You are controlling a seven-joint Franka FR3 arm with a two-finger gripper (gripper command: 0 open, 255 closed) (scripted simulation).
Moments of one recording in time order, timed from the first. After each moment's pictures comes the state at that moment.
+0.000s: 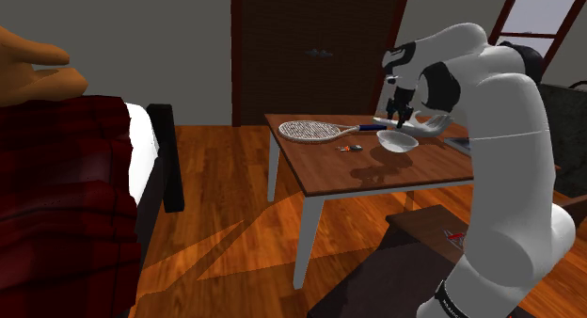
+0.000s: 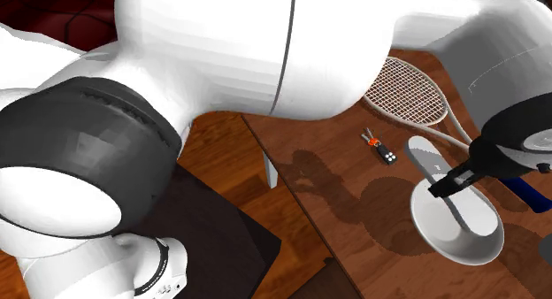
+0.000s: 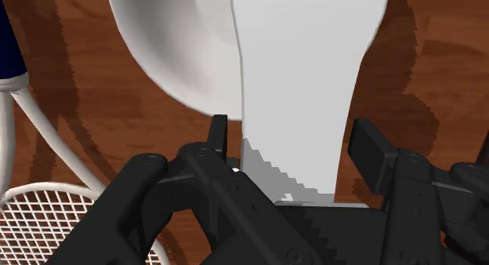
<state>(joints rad) -0.20 0.54 -0.76 -1.39 0.37 1.80 -2.08</state>
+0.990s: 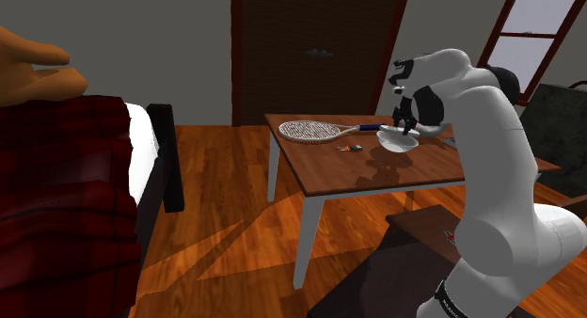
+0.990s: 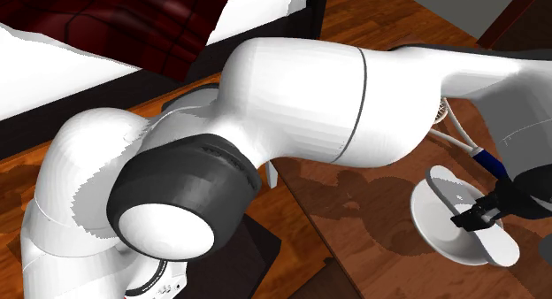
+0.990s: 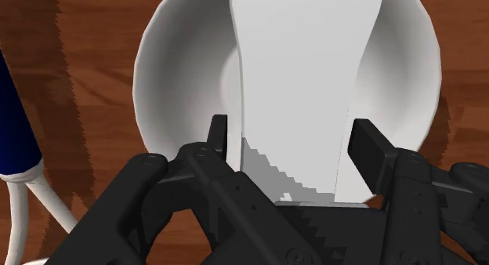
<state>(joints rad) -0.41 0.75 -0.71 -1.16 0.47 1.77 -2.17</state>
